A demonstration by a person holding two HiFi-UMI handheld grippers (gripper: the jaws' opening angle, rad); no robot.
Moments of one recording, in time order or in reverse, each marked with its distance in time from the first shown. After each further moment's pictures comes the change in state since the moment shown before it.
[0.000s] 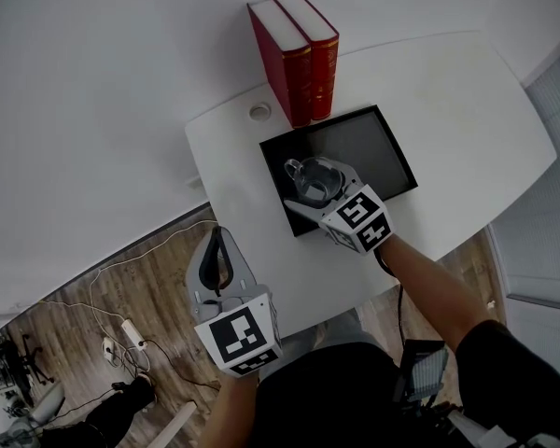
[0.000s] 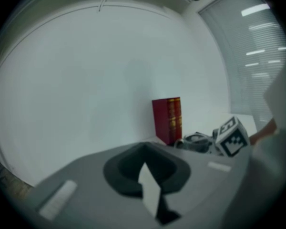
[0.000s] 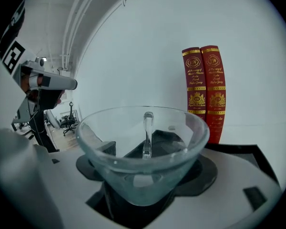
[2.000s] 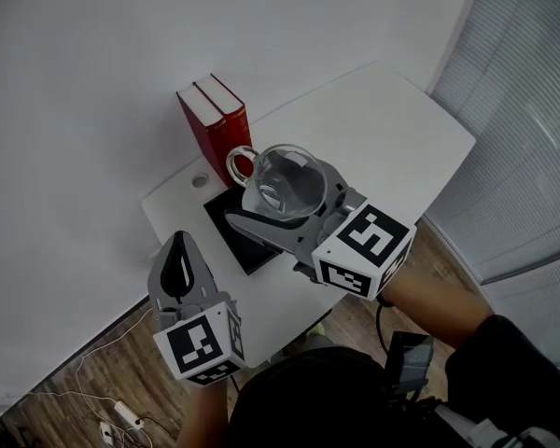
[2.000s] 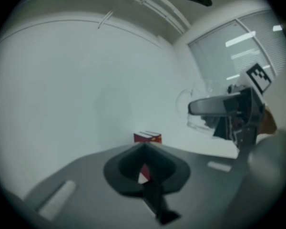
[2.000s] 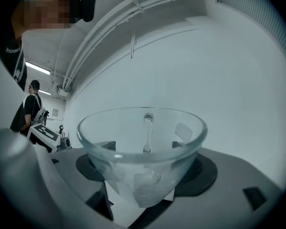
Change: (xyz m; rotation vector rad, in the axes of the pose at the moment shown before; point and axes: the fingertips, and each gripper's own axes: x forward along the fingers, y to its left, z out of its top) left arm -0.034 -0.031 0.117 -0.023 -0.284 -0.218; right arm -0.191 0.058 0.238 -0.045 -0.439 -0.139
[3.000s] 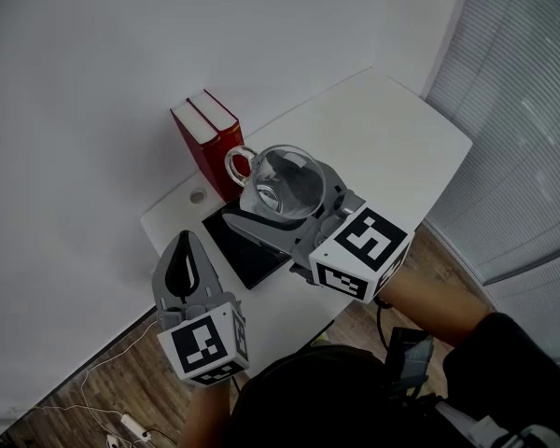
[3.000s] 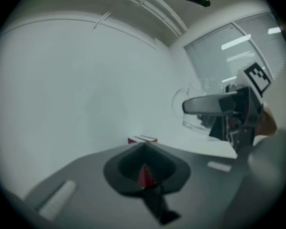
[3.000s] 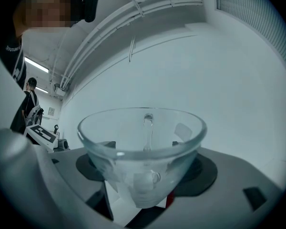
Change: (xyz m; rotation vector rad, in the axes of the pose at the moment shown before) left arm 0.026 -0.015 0.016 0.009 -0.034 -0.052; right arm 0.004 -0.021 0.016 -0.022 -0.046 -0.045
